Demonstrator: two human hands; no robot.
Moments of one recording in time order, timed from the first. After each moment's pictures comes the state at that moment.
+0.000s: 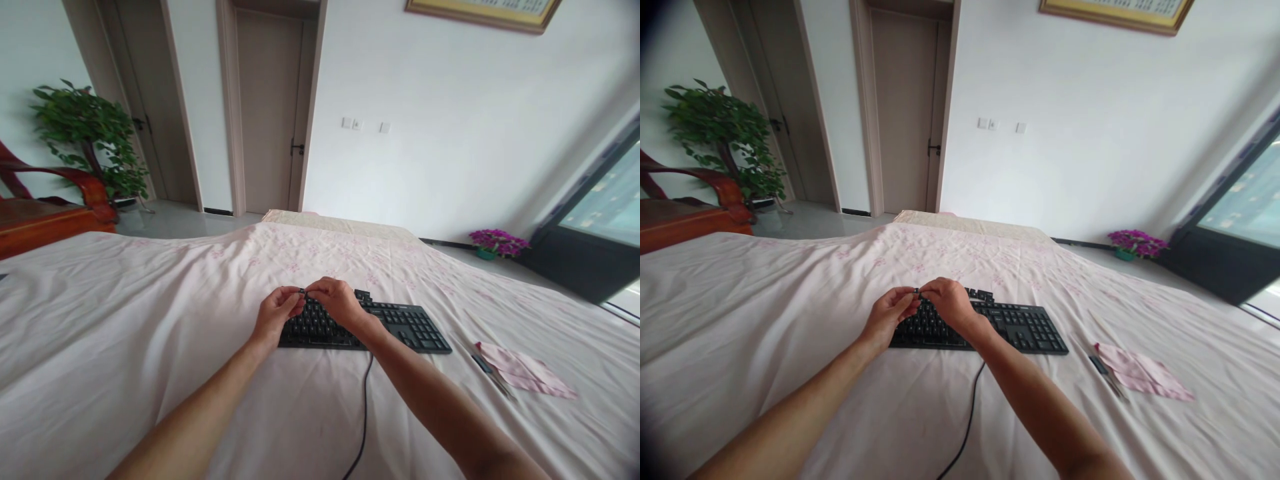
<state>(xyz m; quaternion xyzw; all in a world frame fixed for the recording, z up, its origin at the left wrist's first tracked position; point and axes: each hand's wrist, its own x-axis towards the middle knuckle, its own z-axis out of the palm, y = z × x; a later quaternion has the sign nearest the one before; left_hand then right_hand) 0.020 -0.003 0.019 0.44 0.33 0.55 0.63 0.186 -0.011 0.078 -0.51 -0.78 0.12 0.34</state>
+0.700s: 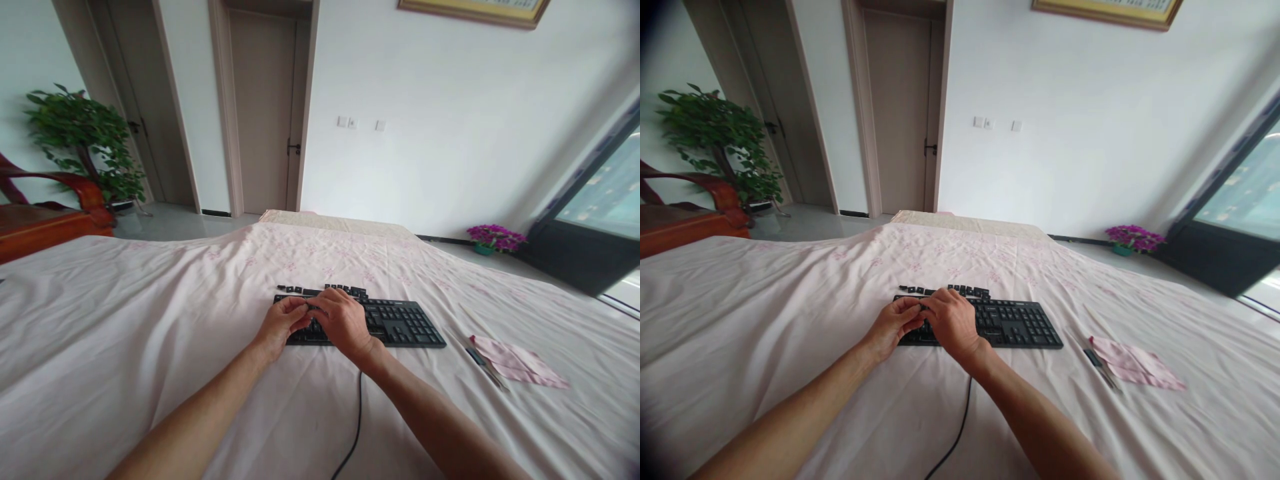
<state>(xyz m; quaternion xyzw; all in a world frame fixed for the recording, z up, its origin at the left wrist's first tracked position) 0.033 -0.022 0.020 0.40 0.31 0.48 0.72 0.185 -0.067 0.077 -0.55 -0.79 -0.07 0.27</state>
